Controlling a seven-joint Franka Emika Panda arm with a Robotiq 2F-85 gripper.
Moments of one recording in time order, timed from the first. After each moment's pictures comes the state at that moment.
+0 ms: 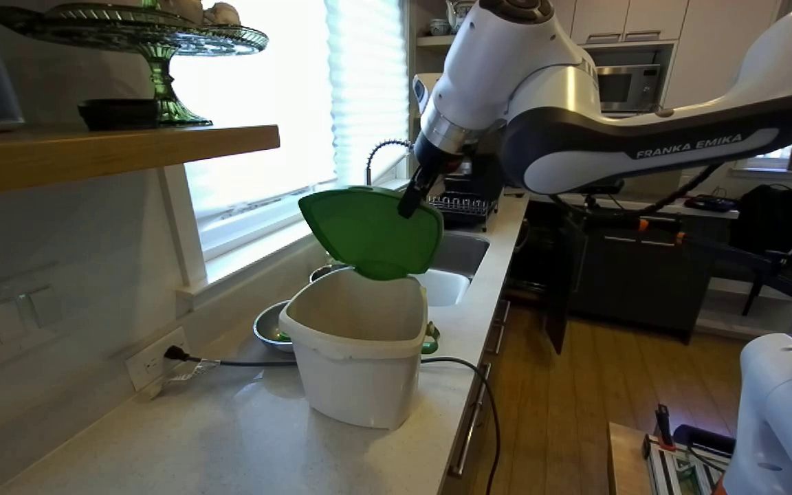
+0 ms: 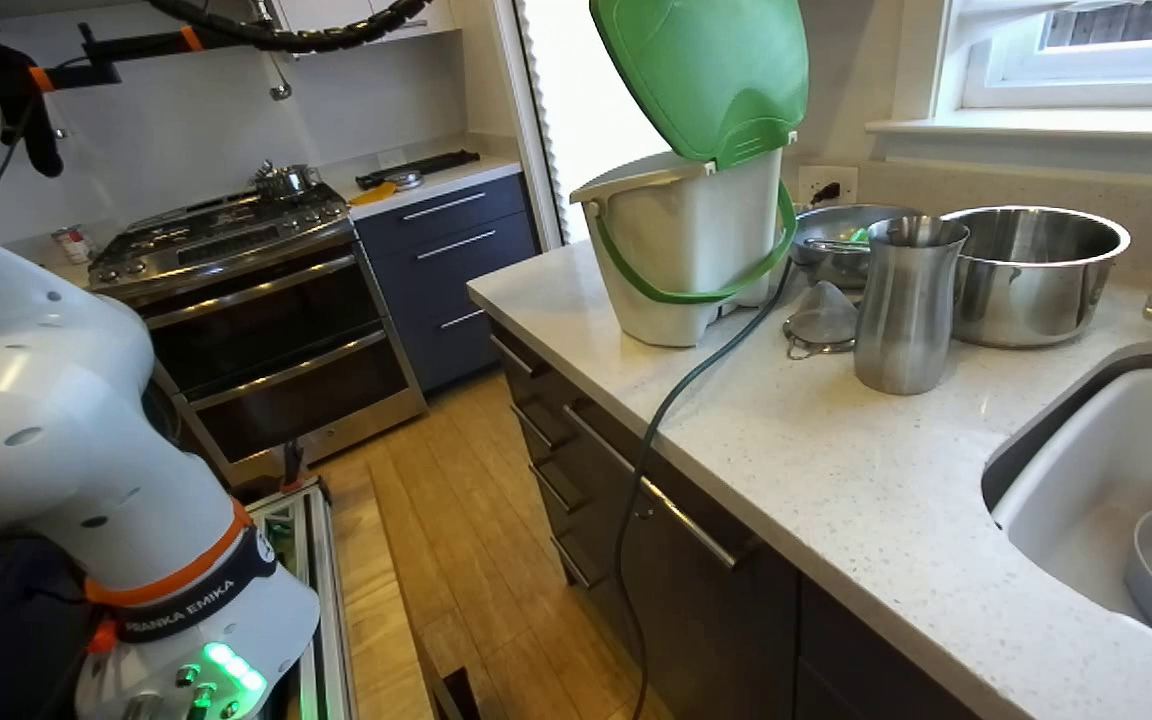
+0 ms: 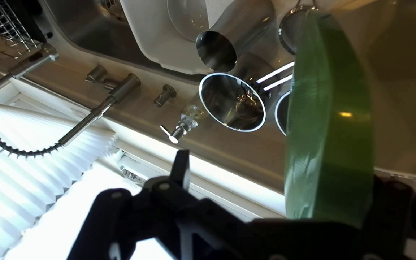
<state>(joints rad) 0.02 -0.36 0.07 -2.01 -0.65 2.15 0.25</state>
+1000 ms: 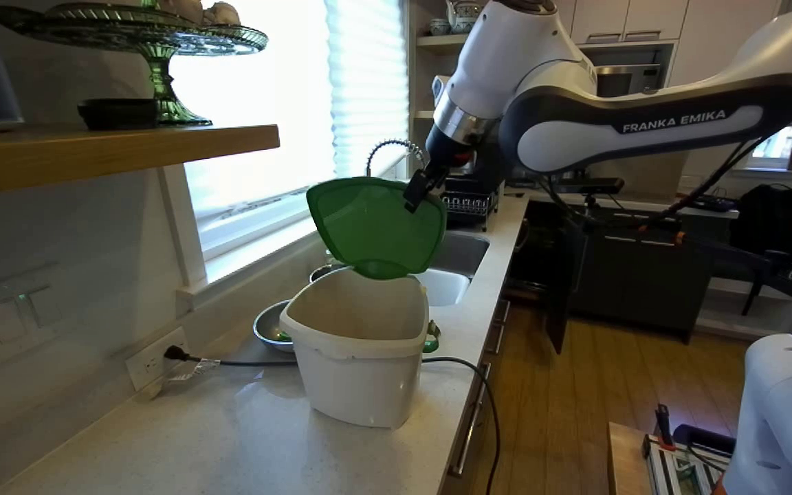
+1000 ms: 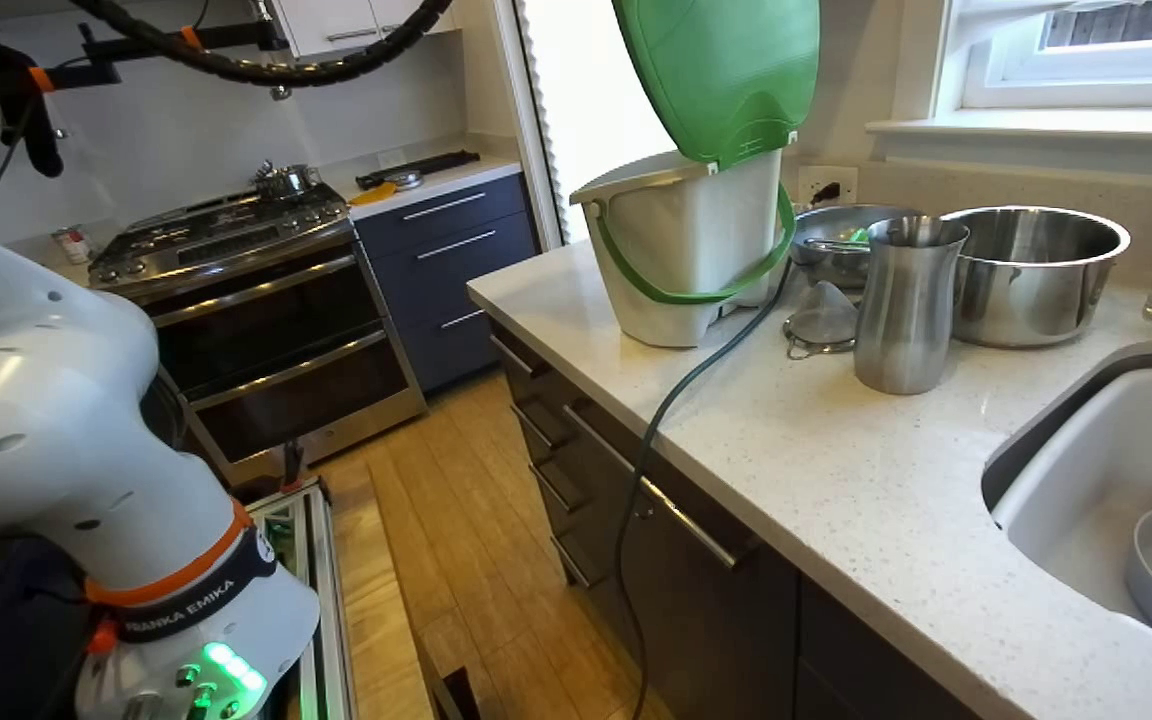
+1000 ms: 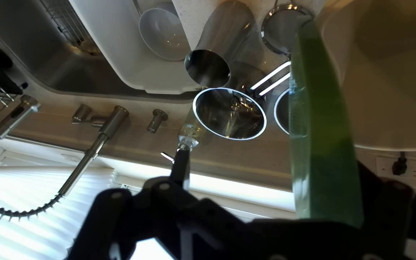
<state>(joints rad) -0.04 -0.36 0.02 -2.02 -0.47 2.19 0.25</state>
